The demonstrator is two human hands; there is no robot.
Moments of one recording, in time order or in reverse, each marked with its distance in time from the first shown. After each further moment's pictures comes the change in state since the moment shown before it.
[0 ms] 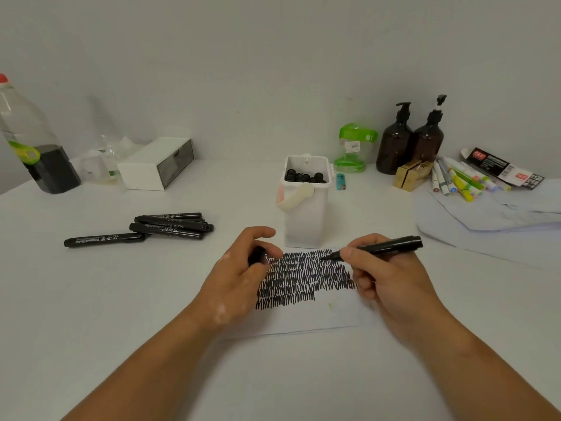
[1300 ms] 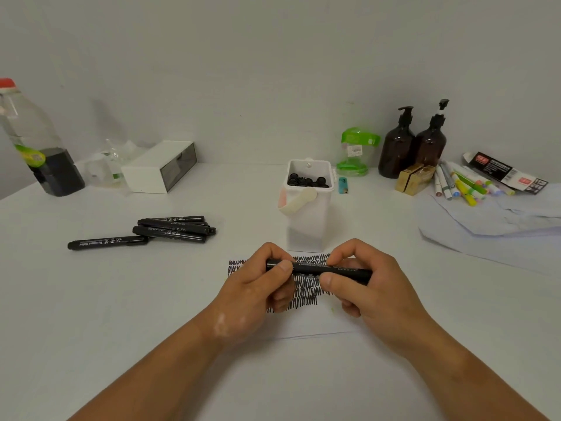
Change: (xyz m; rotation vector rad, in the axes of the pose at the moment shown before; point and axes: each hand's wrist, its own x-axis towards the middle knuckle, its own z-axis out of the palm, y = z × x) left_hand -0.006 0.008 0.016 -0.508 -0.215 -0.011; right_hand -0.017 -0.009 0.019 -0.184 -0.208 -0.159
